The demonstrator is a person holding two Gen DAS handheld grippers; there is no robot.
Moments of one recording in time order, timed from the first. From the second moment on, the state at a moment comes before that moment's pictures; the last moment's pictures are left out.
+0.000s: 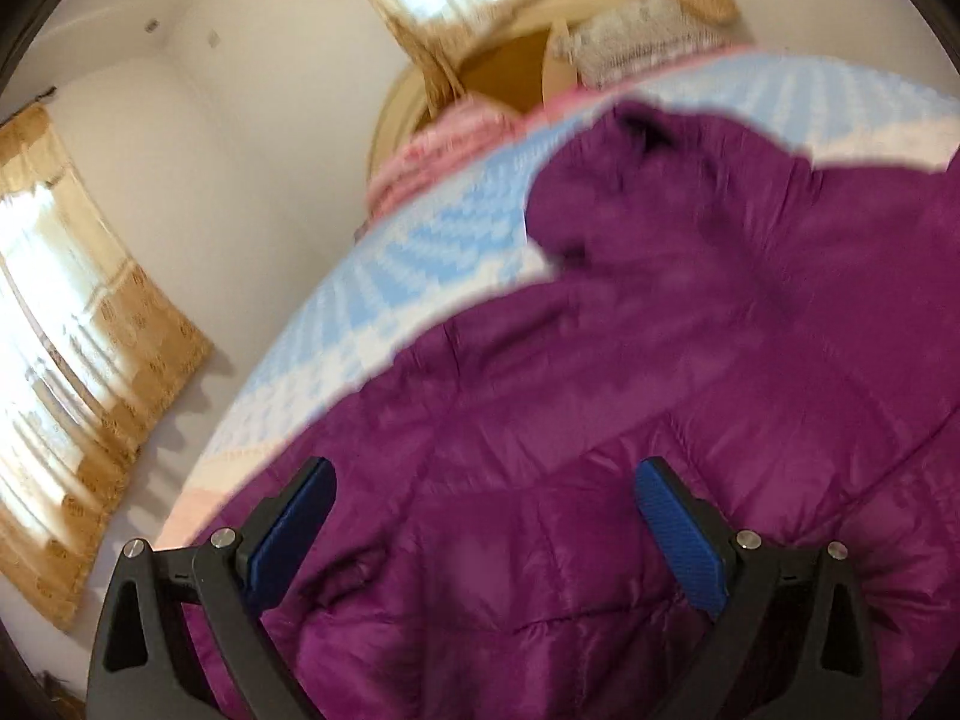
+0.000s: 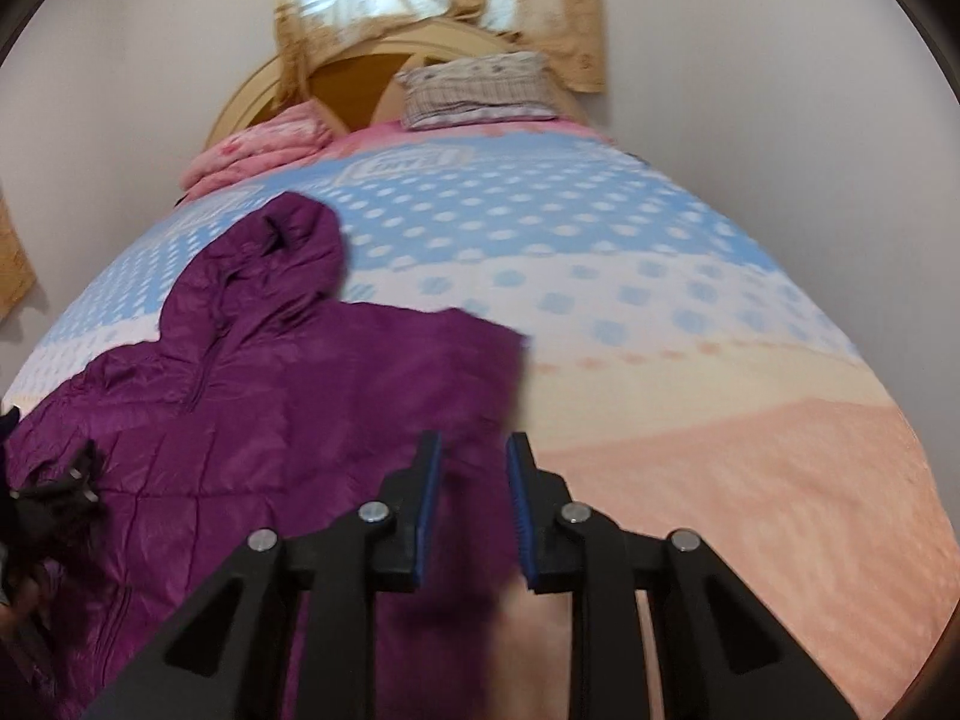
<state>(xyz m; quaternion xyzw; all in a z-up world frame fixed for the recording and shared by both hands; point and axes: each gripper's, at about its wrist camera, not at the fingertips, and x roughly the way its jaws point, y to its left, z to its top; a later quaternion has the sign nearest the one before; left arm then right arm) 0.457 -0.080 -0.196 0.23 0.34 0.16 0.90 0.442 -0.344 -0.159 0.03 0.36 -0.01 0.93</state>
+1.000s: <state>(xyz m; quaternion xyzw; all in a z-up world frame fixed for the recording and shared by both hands) 0.467 -0.055 -0.205 0.11 0.39 0.12 0.91 0.482 -0.323 -0.204 0.00 0.42 -0.03 0.91</state>
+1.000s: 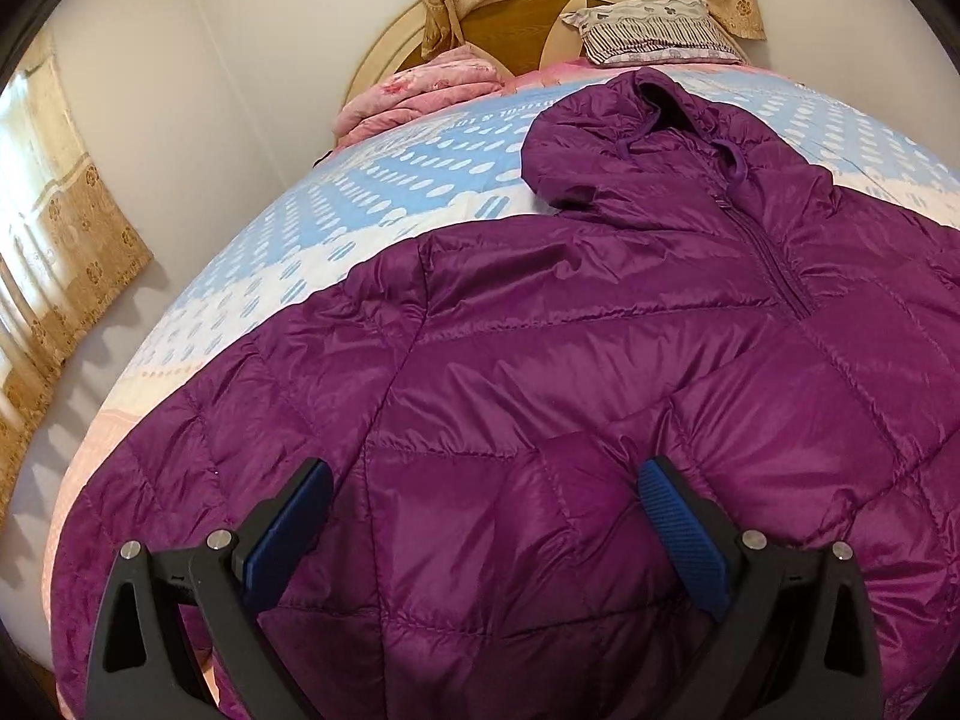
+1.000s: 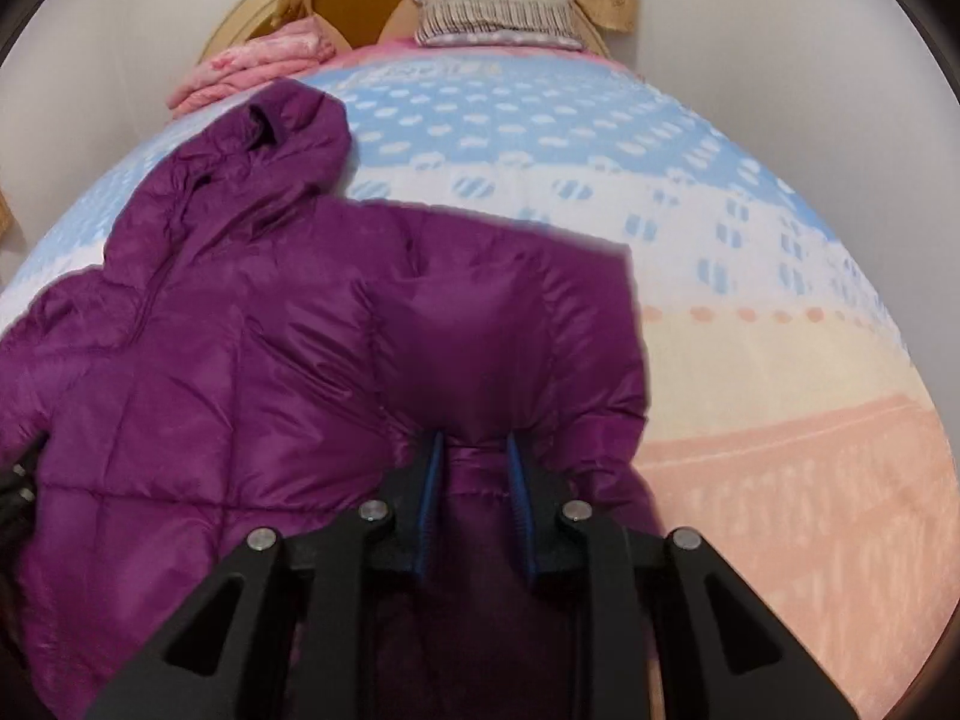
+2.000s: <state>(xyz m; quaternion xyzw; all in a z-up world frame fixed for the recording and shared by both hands) 0.469 -0.046 -0.205 0.09 0.40 0.10 0.91 0.451 -0.247 -0.210 -0.04 0.42 0.00 0.91</state>
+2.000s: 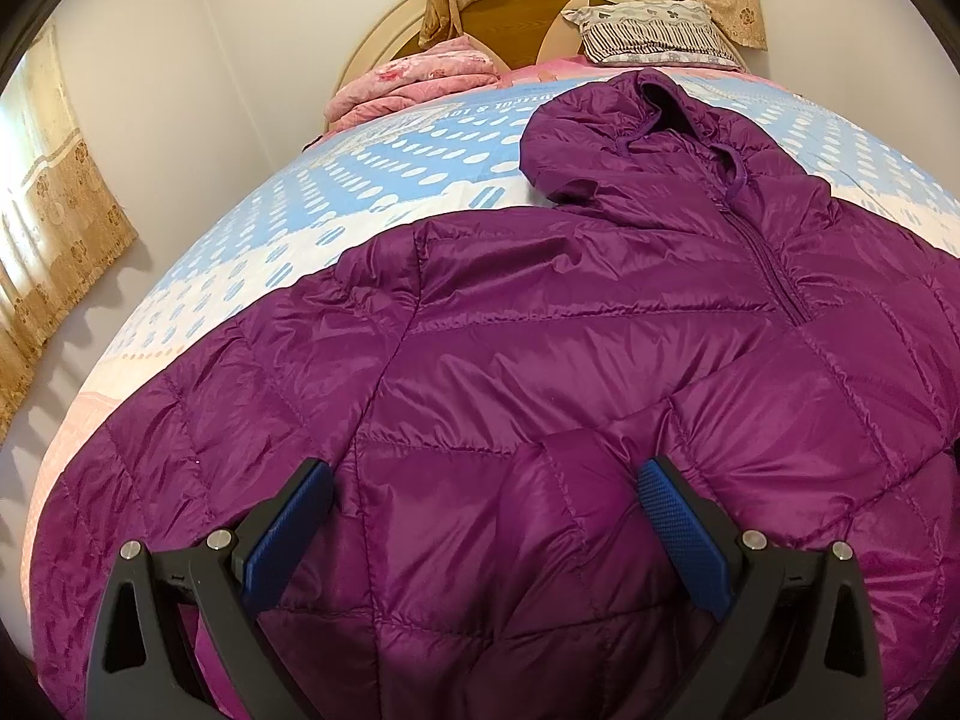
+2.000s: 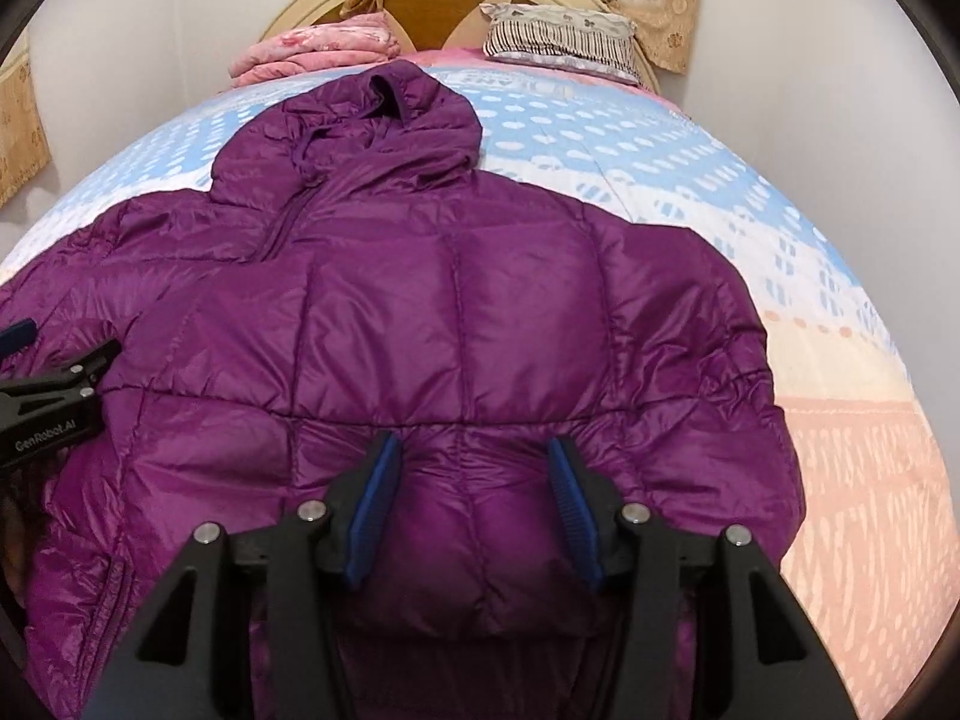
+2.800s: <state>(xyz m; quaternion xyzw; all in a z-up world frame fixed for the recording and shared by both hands) 0.188 0.293 -0.186 -0.11 0.38 0.36 0.85 0.303 -0.282 -0.182 -0.01 0.37 0.03 0.93</state>
